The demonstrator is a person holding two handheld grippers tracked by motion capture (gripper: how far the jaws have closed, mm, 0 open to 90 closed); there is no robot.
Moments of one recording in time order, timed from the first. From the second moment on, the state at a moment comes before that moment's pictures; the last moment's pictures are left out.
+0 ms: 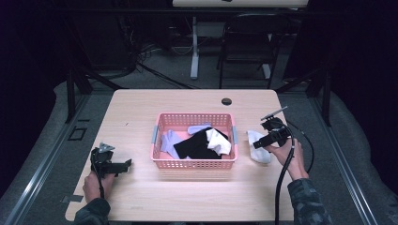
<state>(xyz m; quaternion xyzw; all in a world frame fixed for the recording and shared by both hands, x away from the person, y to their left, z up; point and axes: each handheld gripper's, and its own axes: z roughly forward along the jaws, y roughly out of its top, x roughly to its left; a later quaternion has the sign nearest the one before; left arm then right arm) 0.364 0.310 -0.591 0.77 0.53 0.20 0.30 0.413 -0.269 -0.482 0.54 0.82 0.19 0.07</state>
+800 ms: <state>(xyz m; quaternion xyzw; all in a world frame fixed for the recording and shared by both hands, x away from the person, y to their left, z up) 0.364 0.309 -0.591 0.77 0.53 0.20 0.30 0.420 -0.216 -0.431 0.46 0.85 0.25 0.08</state>
